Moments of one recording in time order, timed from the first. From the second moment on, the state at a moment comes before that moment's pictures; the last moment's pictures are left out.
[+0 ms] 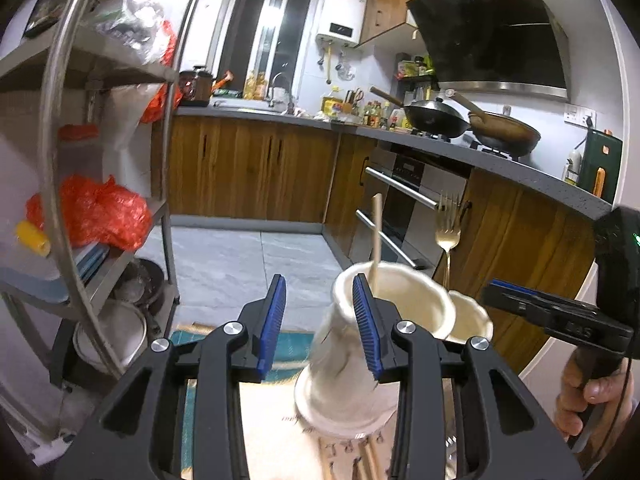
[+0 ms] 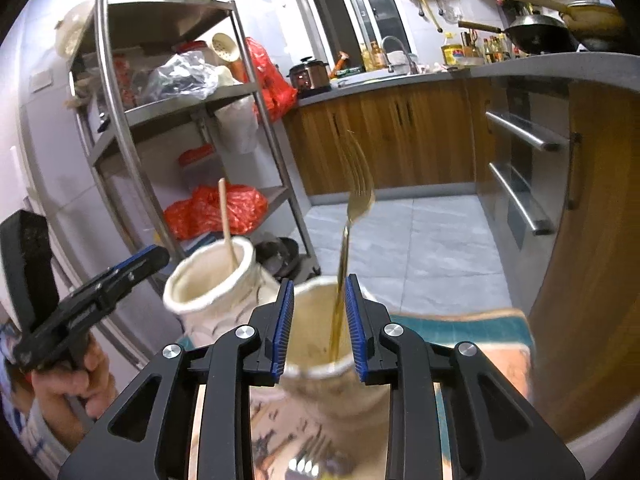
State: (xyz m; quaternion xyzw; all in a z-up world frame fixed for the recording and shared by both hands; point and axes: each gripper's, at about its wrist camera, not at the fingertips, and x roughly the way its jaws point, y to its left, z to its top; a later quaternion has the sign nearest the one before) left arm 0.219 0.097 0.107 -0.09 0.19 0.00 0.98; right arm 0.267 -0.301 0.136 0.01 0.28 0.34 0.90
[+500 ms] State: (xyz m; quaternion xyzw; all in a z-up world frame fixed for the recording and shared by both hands) left arm 0.172 0.100 0.027 -0.09 0.33 -0.04 0.94; right arm 0.214 -0.344 0.069 -0.01 0.36 0.32 0.88
